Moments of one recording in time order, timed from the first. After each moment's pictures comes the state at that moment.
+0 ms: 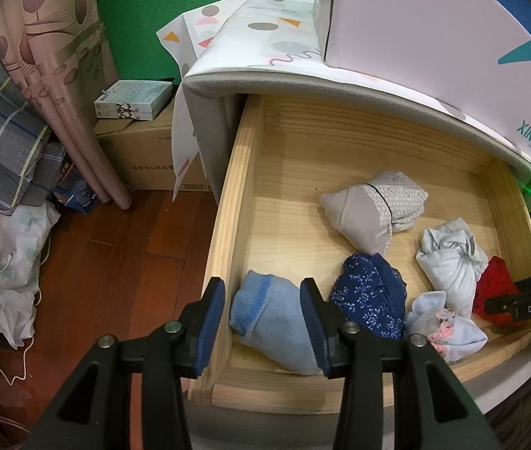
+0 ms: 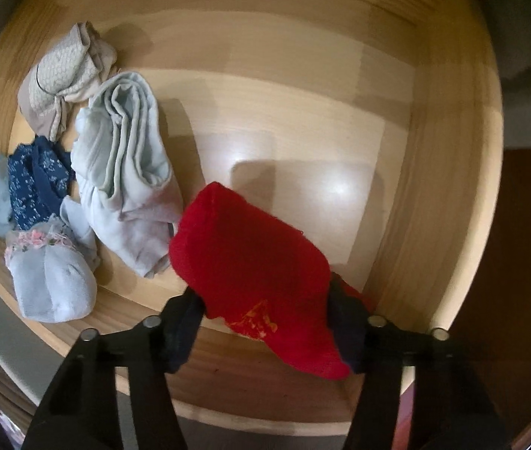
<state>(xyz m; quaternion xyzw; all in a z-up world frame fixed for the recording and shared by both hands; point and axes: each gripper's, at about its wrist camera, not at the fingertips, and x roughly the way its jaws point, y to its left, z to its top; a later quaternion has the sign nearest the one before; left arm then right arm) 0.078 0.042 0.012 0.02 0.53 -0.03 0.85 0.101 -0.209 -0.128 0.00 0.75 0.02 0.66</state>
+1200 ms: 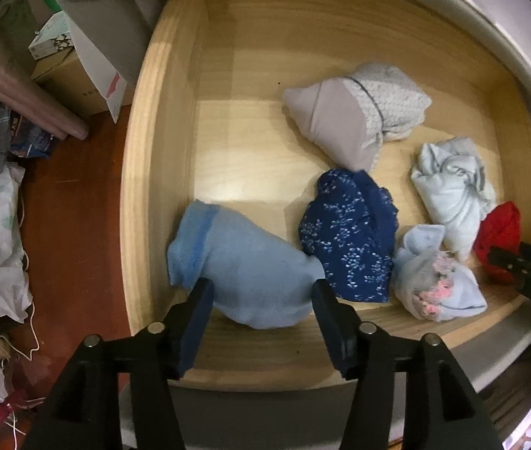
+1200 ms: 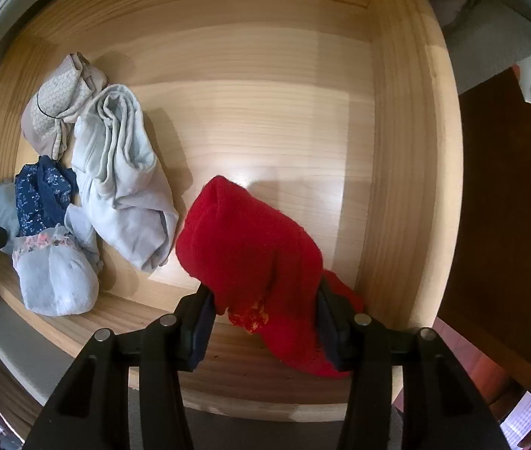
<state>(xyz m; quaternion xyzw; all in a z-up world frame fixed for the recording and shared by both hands) 0.112 0.012 -0.035 0.05 0.71 -0.07 0.70 0.066 -0.238 -0.114 0.05 0.72 -0.01 0.69</state>
